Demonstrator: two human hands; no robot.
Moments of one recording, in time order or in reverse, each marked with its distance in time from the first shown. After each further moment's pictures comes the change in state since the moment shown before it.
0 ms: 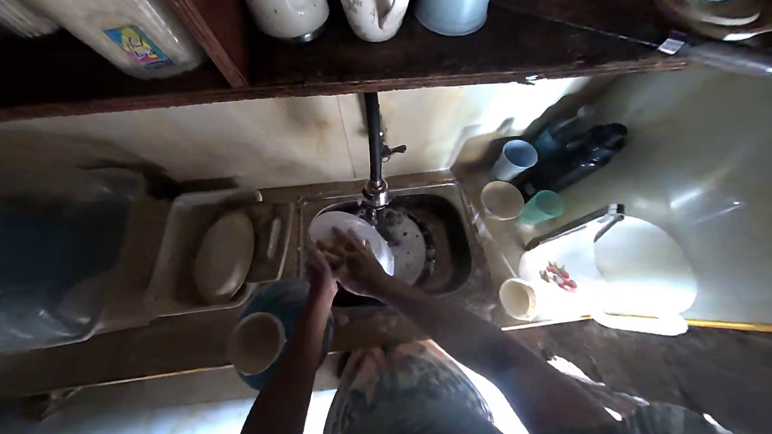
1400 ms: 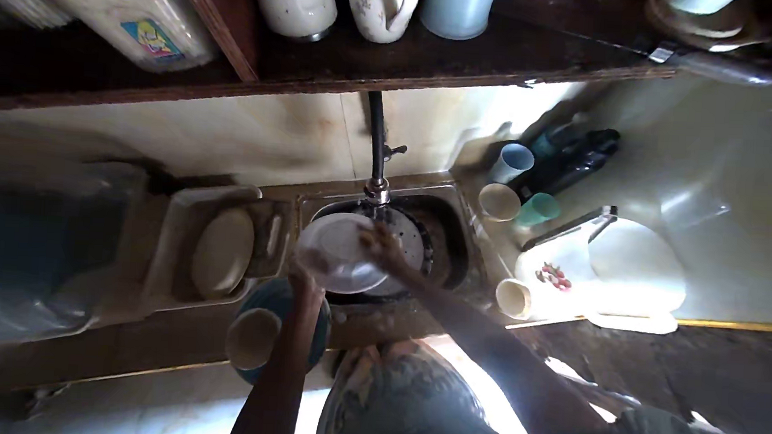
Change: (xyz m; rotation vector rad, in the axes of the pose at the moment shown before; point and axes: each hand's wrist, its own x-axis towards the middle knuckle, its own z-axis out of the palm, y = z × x) left_hand -0.001 -0.012 -0.033 -0.324 0.006 -0.034; right_hand -0.016 0.043 -0.024 0.114 0.184 0.109
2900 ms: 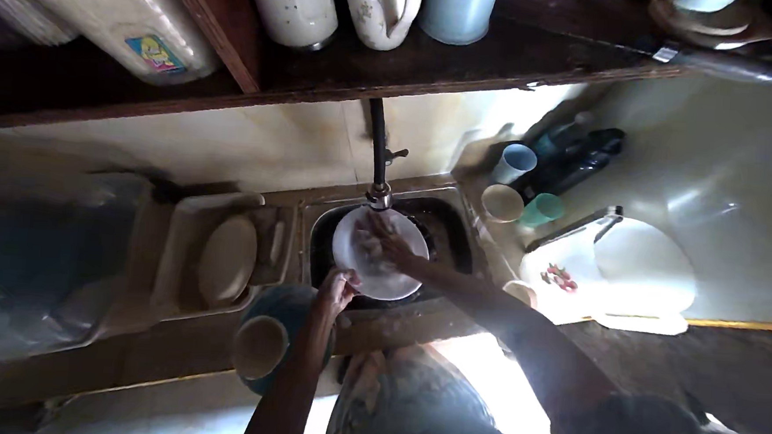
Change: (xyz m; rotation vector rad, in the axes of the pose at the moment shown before) left_hand -0.013 -0.002 0.017 0.156 -0.379 -0.350; right_hand 0.026 0.040 -0.002 -0.417 -0.163 -0.143
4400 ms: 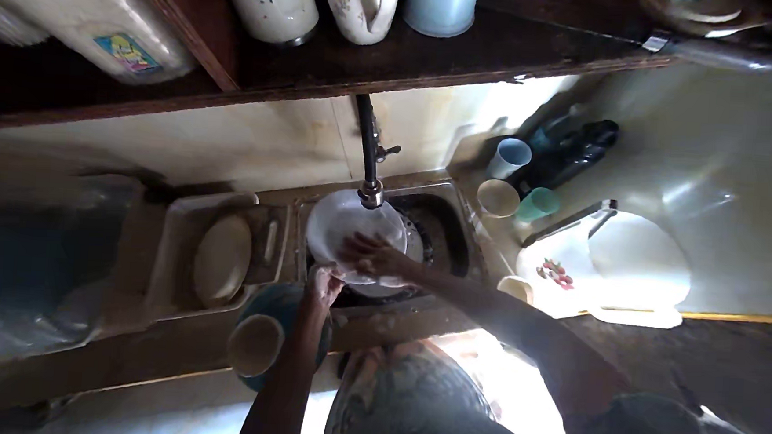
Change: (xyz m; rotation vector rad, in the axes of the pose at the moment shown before) left_hand 0.009 0.000 -0.007 -0.225 0.050 0.133; right_hand -0.026 -0.026 -0.021 0.101 -0.144 -0.260
